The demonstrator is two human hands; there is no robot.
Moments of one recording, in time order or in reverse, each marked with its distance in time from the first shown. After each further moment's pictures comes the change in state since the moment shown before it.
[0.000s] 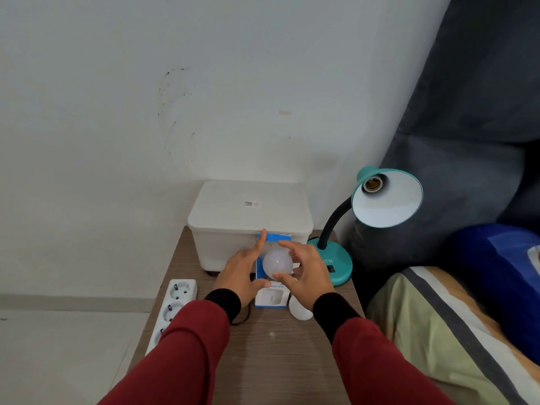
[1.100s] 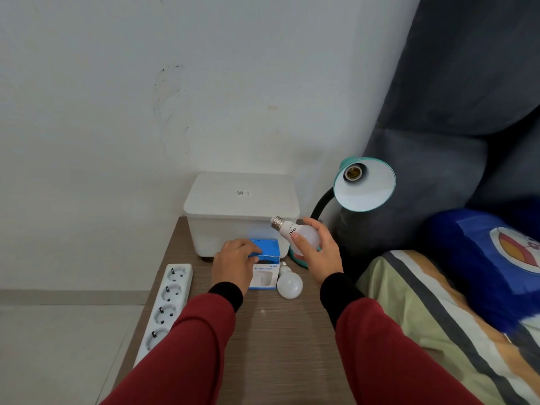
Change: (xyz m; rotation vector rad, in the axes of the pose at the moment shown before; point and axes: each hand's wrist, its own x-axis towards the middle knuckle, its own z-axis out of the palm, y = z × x) left_hand -0.028 0.023 0.009 0.084 0.364 -0.016; right_hand -0.028 -0.020 -0.038 0.479 0.279 0.188
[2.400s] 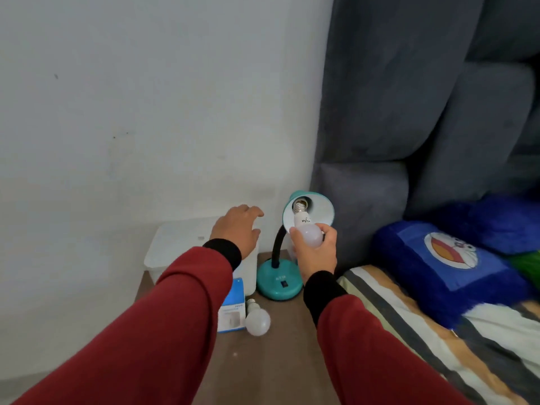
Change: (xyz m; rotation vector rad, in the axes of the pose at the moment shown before) left_hand 0.082 0.136 -0.076 0.259 -0.184 0.331; right_hand 0.012 -0.065 -0.052 0.223 0.441 0.203
